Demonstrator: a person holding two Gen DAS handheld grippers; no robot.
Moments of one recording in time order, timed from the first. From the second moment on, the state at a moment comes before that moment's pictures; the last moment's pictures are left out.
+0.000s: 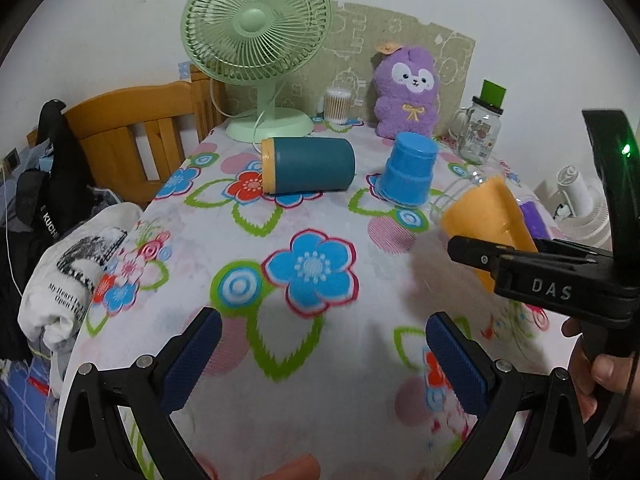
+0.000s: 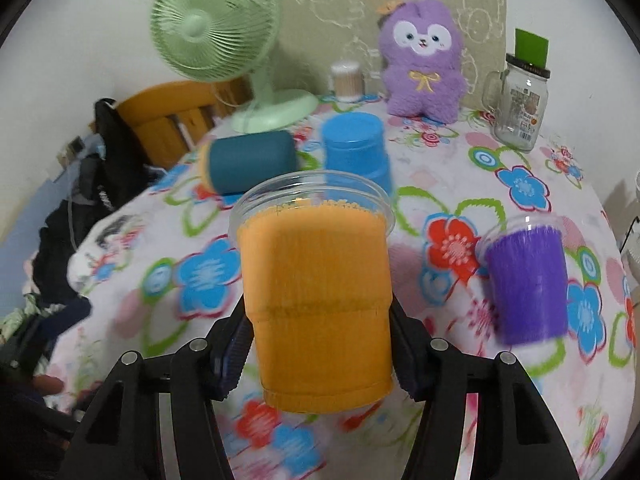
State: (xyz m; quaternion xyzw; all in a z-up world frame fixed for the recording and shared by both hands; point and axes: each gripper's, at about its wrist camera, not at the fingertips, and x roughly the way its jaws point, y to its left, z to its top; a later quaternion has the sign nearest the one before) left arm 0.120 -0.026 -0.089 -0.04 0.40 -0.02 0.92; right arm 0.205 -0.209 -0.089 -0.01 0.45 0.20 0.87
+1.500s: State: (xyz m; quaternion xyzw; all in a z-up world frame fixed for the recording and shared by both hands) left arm 0.064 -0.091 -0.100 -0.02 0.41 -0.06 0.91; right arm 0.087 -0.334 -0.051 0.16 0.41 0.18 0.88
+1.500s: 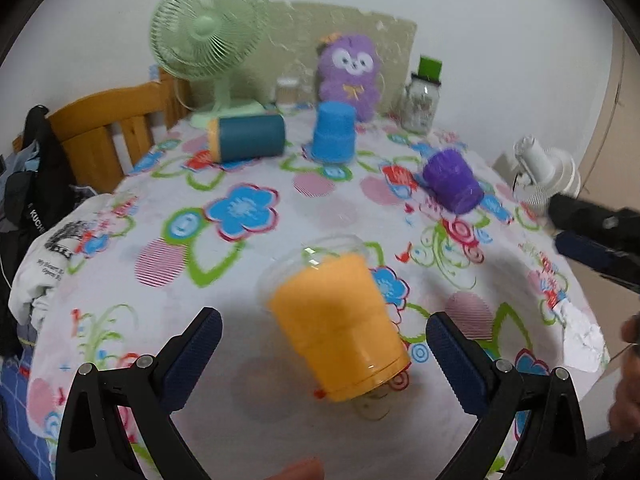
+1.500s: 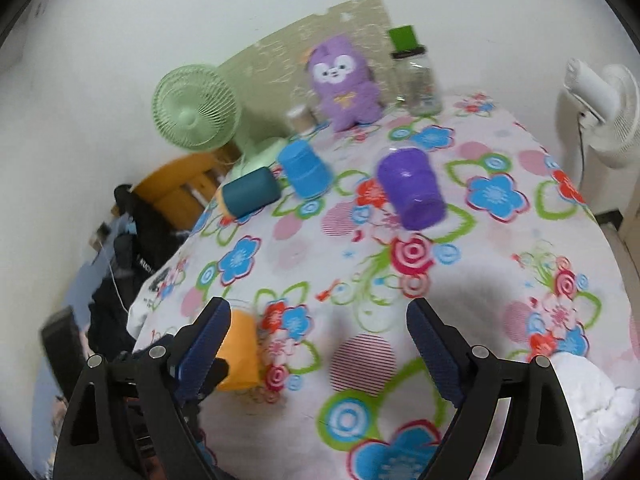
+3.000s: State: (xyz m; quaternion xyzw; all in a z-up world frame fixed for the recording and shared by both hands) left arm 0.057 -0.093 -0.106 -0.01 0.40 -0.04 0.92; right arm 0.087 -0.333 -0.071 0.16 0.43 0.21 0.86
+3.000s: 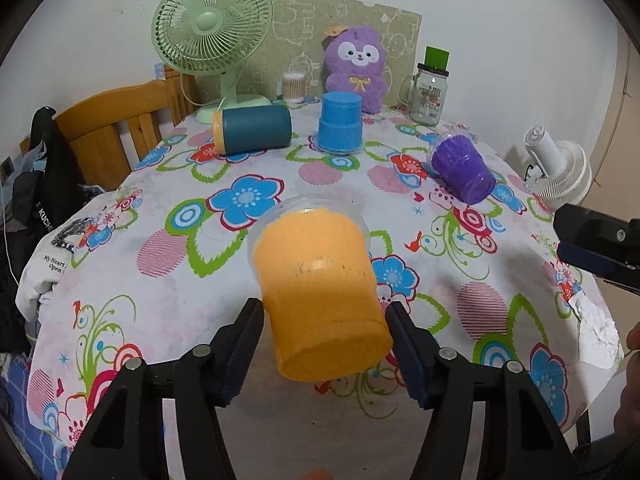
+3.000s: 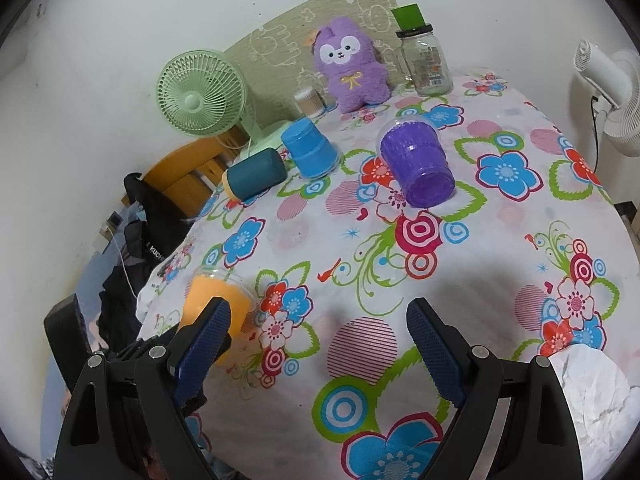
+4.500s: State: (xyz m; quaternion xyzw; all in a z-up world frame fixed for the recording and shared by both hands) left arm 0.047 -0.079 -0.072 -0.02 0.36 -0.04 0.93; right arm 0.087 -0.320 -0.073 0.16 0.44 0.22 0.86
